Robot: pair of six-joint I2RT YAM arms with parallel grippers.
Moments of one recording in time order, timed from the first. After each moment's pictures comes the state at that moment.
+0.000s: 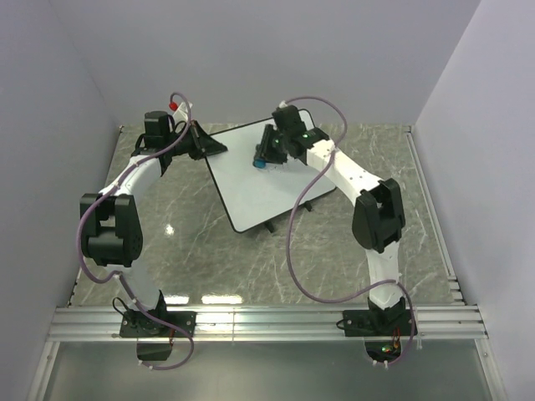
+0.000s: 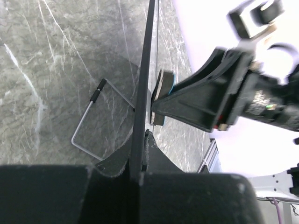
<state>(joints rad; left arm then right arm) -0.06 1.78 1.35 -0.01 0.87 -0.61 0.56 2.11 1.97 -0.58 -0.11 0.67</state>
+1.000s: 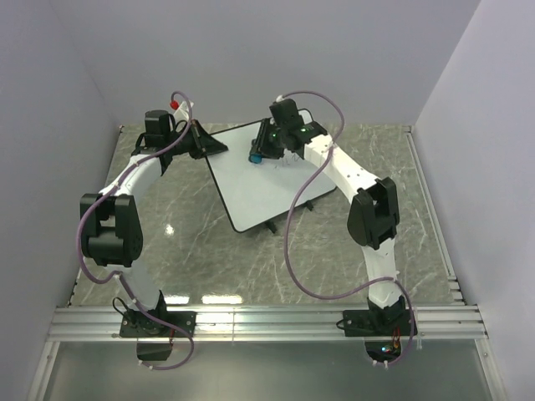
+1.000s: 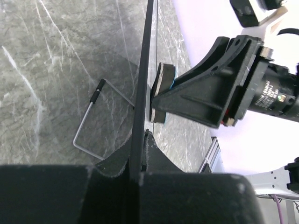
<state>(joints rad) -0.06 1.78 1.36 -0.03 0.87 -0.59 0.56 2.14 2.05 -0.63 -0.13 0.67</state>
